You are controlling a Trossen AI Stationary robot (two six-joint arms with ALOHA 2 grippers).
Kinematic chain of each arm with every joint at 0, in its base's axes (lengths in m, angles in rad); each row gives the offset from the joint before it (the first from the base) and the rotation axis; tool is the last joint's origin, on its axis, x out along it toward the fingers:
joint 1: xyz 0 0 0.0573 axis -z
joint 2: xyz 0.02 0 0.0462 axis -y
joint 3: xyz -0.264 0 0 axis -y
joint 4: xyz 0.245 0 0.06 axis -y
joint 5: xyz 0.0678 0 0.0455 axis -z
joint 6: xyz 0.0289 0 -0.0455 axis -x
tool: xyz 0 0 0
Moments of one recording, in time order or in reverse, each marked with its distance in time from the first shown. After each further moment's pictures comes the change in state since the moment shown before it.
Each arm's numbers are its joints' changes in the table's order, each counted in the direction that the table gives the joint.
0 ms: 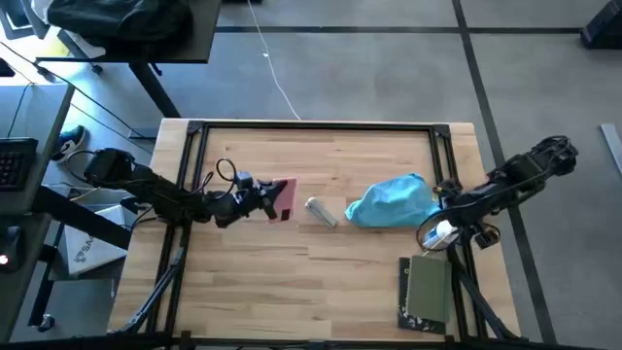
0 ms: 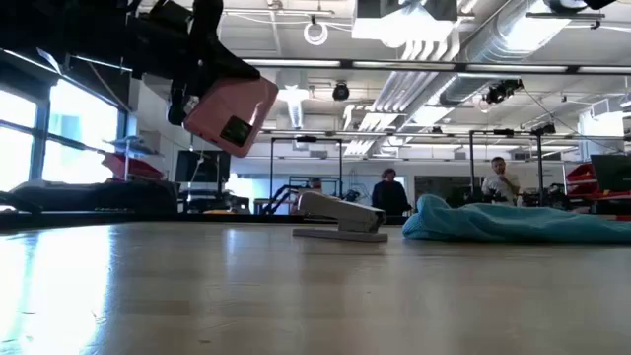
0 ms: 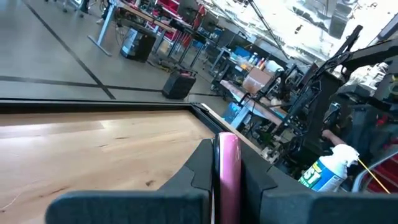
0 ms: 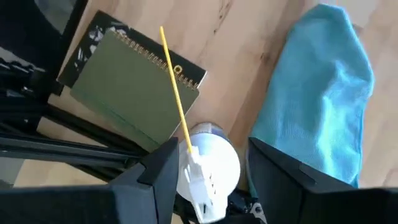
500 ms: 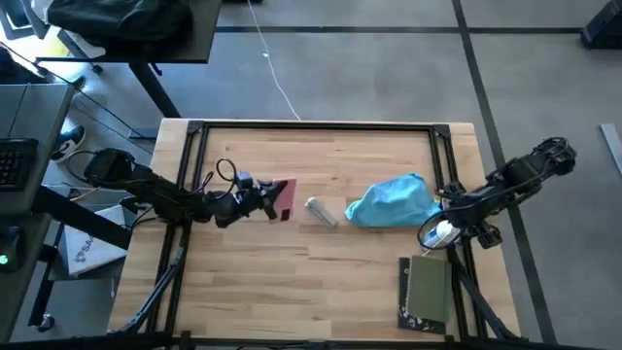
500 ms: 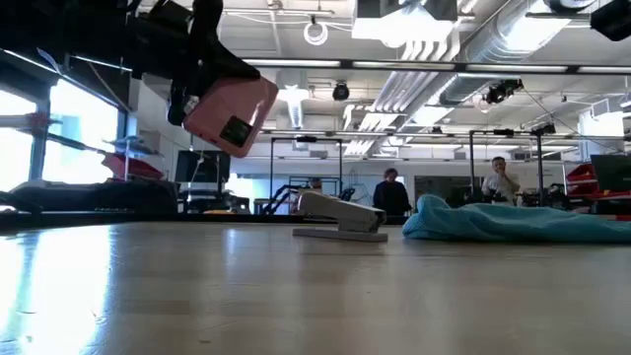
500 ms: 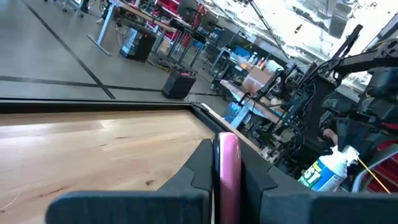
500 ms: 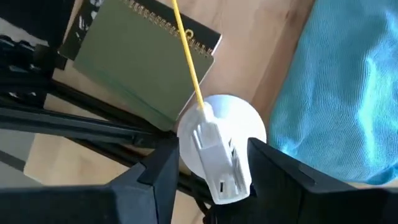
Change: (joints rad) left arm 0.000 0.000 0.000 -0.001 0.000 -0.001; right arm 0.000 0.073 -0.174 -0.001 -0.077 -0.015
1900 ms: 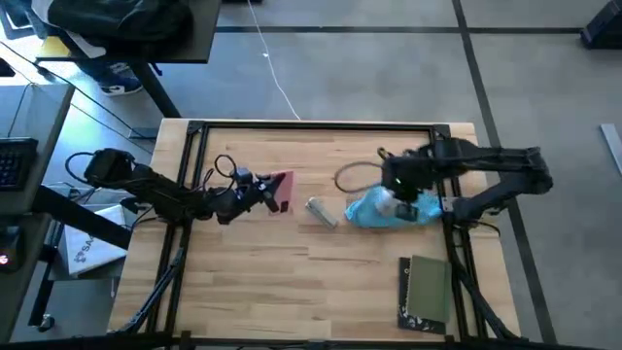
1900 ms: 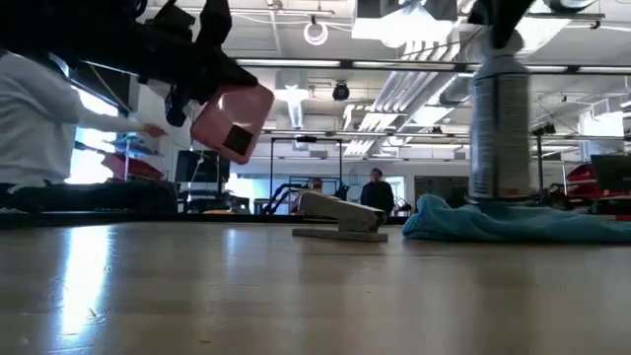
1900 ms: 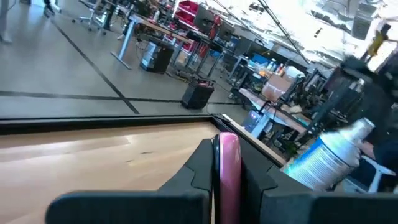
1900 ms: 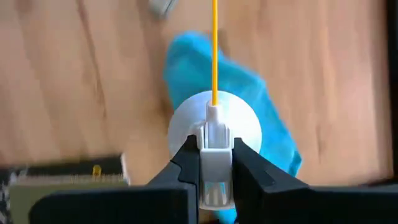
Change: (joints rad) left arm -0.069 0.000 0.000 0.001 0.000 -0.079; right arm 0.565 -0.634 0.528 0.081 0.221 -0.006
